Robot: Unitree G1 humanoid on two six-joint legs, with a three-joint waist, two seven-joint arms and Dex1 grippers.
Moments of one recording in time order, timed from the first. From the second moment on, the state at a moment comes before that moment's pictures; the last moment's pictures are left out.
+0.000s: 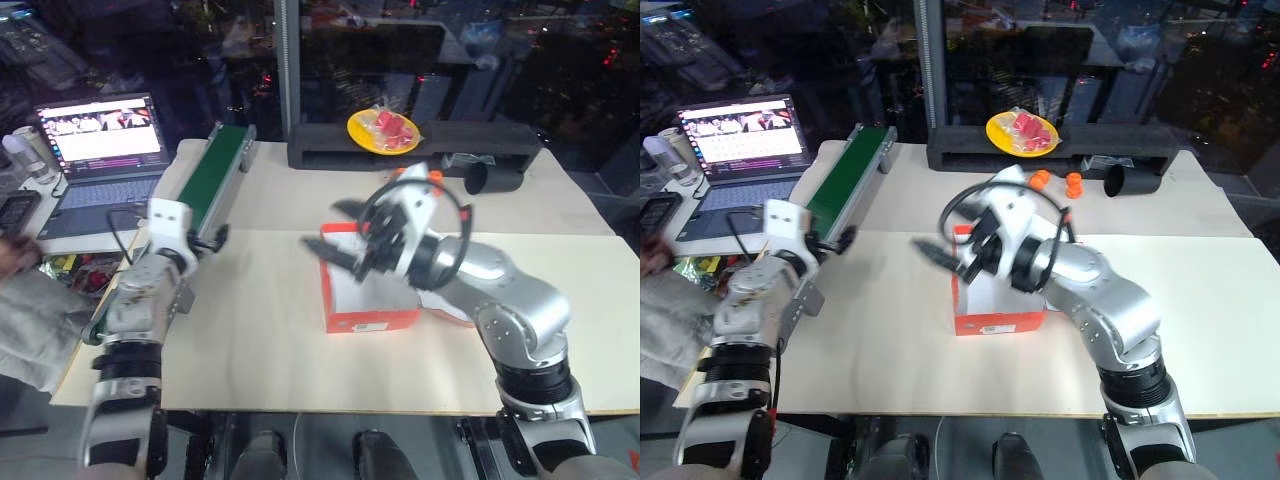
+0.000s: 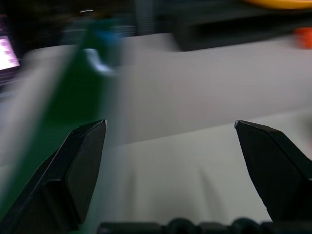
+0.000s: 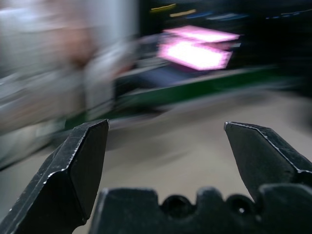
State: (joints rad) left arm -0.56 0.52 0.25 0.37 -0.21 0.31 -0.41; right arm -0.63 -0.42 0.23 -0.51 0.64 0.88 0.57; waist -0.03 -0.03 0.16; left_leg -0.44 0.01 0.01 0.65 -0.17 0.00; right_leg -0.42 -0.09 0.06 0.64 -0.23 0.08
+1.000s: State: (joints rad) left arm -0.54 0.56 0.24 0.40 -0.24 0.36 -0.48; right arm -0.28 -0.40 0.17 -0.54 0.53 0.86 0.41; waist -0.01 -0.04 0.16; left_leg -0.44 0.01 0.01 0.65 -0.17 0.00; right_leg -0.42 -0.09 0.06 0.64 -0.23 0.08
